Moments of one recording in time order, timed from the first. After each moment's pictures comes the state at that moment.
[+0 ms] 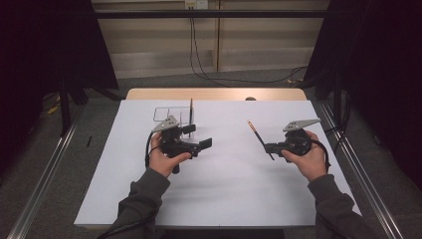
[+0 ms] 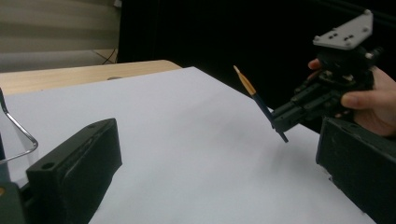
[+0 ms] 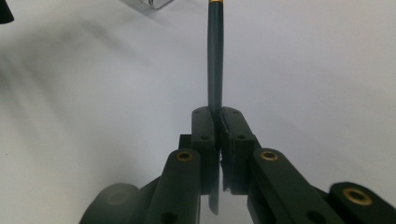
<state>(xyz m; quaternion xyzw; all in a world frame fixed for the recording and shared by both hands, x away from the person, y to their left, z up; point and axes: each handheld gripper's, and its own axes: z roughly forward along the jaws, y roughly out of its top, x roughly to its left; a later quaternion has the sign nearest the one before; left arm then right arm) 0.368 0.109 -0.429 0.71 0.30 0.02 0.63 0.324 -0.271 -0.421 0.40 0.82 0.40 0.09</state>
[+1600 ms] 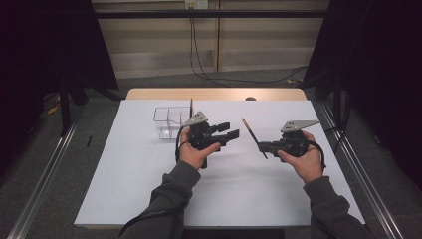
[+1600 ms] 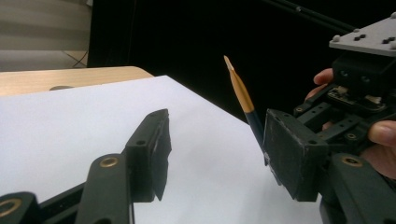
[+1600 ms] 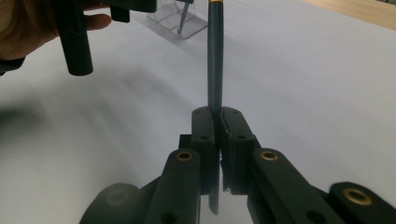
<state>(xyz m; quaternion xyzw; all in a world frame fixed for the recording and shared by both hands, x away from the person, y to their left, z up) 0.381 0.036 -0.435 0.71 0.28 -0.01 0.65 0.318 -0.256 -0.413 0.36 0.81 0.45 0.10</state>
